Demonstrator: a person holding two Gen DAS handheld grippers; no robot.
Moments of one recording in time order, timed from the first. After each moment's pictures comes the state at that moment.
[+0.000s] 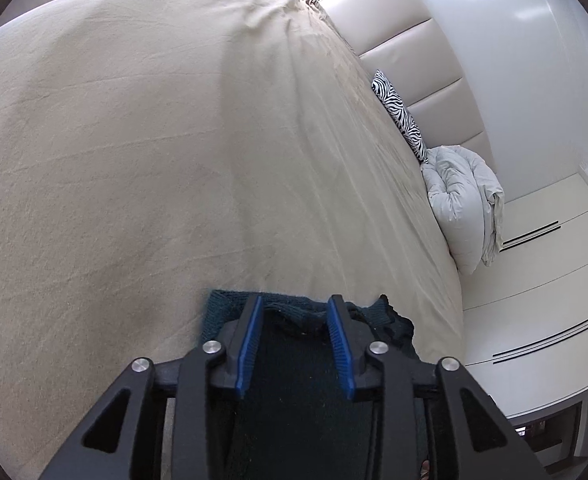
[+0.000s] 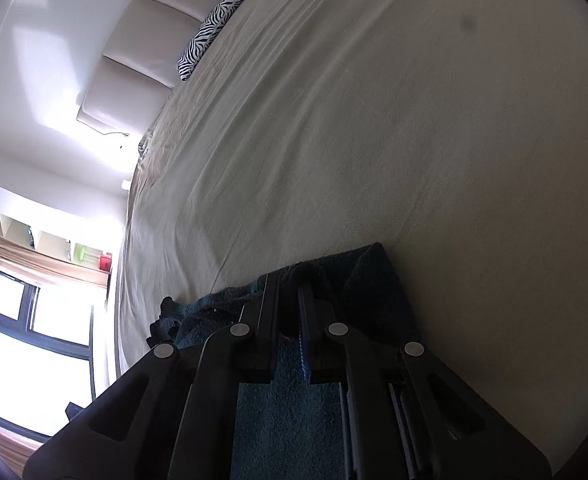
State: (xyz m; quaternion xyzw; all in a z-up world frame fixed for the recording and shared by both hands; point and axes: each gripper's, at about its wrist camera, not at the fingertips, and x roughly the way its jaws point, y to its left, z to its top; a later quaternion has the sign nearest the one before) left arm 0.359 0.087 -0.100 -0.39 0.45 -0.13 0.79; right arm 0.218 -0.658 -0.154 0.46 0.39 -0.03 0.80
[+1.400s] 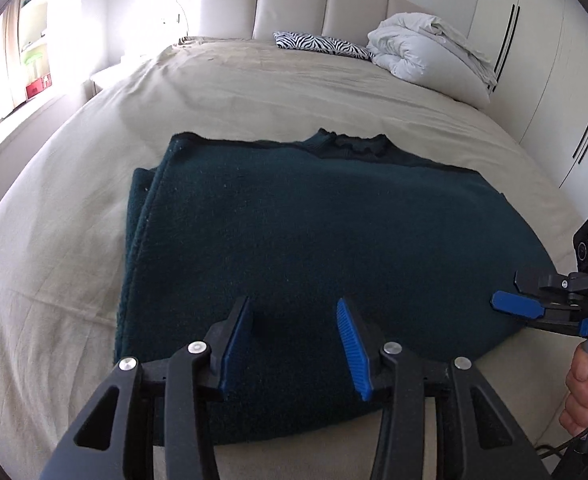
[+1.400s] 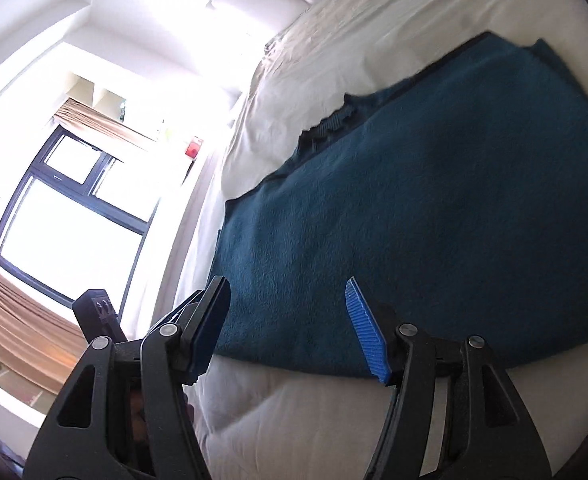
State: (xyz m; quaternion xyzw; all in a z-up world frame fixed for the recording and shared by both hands) left arm 0.191 -0.054 -0.087 0.01 0.44 -0.14 0.89; right arm 0.071 -0.488 -0.111 0.38 0.42 0.22 0.79
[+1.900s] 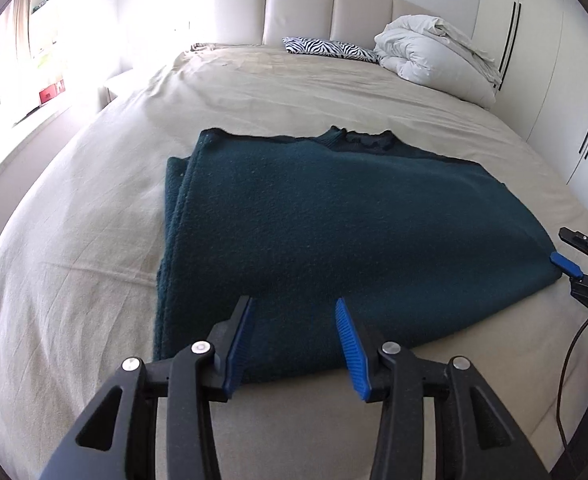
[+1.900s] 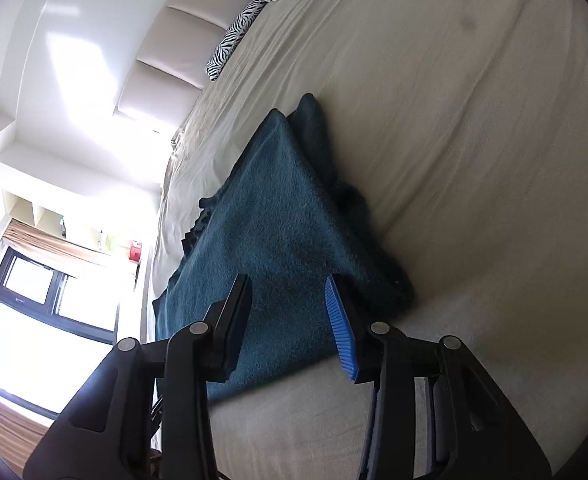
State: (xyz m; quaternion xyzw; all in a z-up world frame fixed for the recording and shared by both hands) left arm 0.148 -0.047 -0.068 0.02 0.41 -0.14 0.90; right arm -0.013 -0.626 -0.132 0.49 0.35 0.03 0.80
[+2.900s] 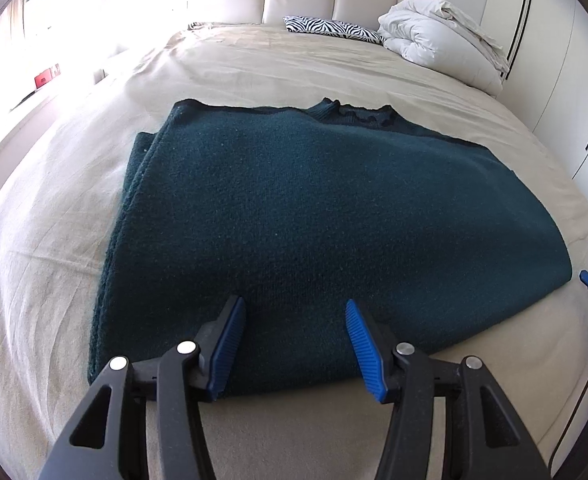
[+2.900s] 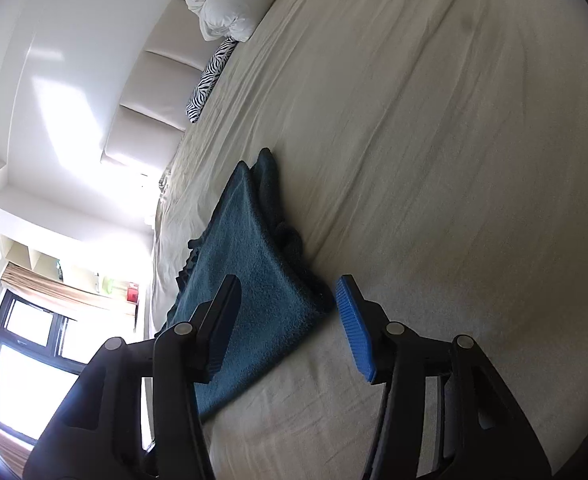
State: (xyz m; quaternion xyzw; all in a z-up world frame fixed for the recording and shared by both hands) left arm 0.169 -0.057 -0.092 -0.01 0.45 -0.12 0.88; right arm -0.086 -0.695 -0.132 0.51 0.31 -0.04 0.80
